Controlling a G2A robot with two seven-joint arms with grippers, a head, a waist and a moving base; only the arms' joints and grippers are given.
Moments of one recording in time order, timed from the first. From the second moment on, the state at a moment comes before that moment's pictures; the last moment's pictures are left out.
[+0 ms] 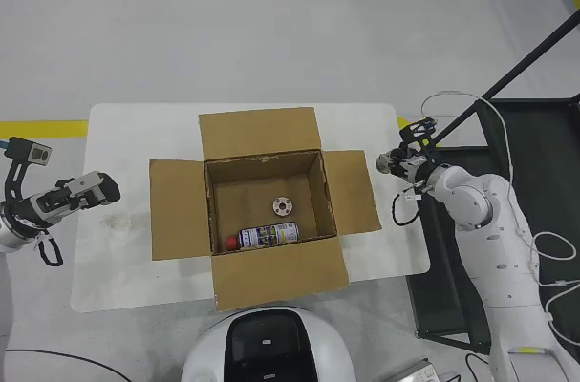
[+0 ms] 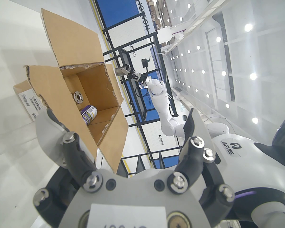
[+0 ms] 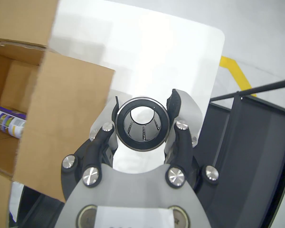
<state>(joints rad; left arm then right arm) 1.23 -0.99 -1.79 -1.49 -0.44 -0.28 -1.35 -1.21 -1.06 1.57 -1.56 -0.90 -0.38 0.73</state>
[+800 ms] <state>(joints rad) 1.23 -0.99 -1.79 -1.49 -0.44 -0.28 -1.35 -1.10 -1.11 1.17 -1.64 -0.84 -0.35 0.73</state>
